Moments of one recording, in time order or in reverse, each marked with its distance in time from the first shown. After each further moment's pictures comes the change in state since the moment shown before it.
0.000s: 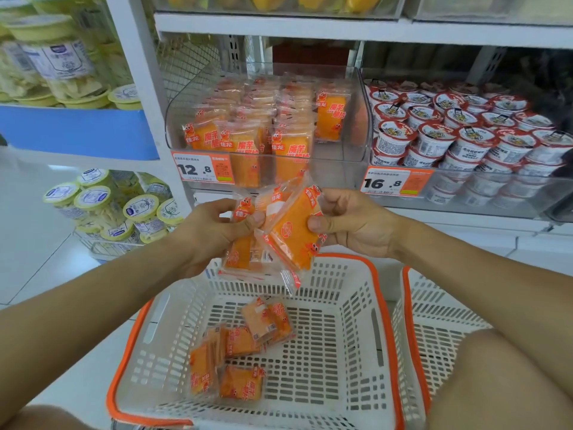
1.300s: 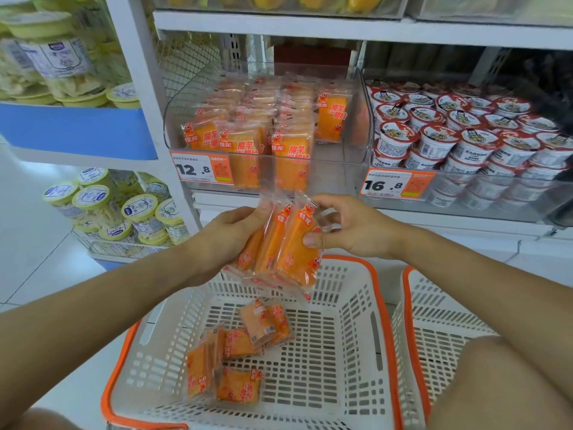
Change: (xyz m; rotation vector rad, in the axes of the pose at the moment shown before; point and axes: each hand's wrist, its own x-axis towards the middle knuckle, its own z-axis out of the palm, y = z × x) left_hand 0.001 -0.006 0.015 0.098 -0.135 0.030; right_hand -0.002 0.001 -0.006 -0.692 0.108 -0.017
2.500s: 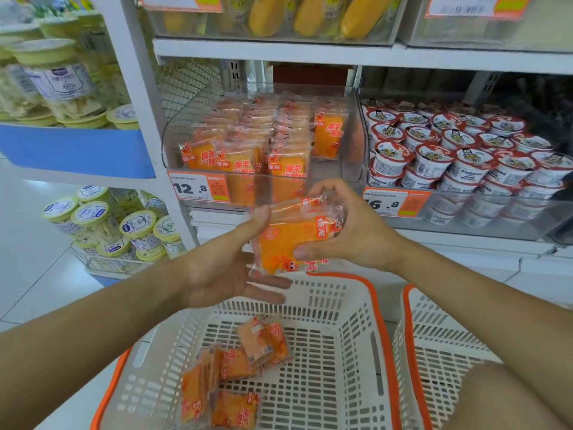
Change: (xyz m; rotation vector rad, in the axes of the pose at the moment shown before) left_hand -0.002 0.013 0.002 -0.371 -0.242 -0.190; right_hand -0.003 -0.014 -0.009 0.140 0.197 -0.117
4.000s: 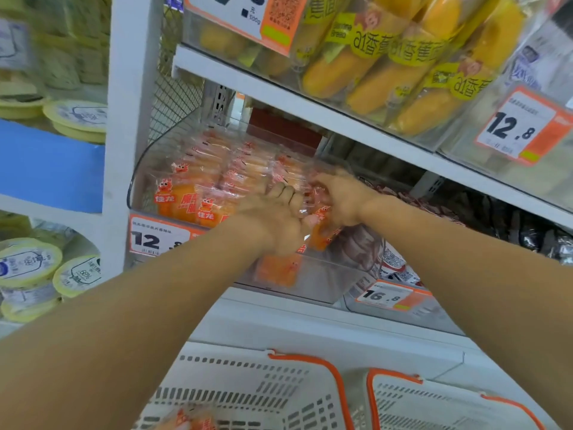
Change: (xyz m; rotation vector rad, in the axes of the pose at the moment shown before) left_hand 0.145 0.125 -0.023 1.821 0.438 0.569; right_hand 0.193 -0.047 -0.061 -1.403 0.046 0.388
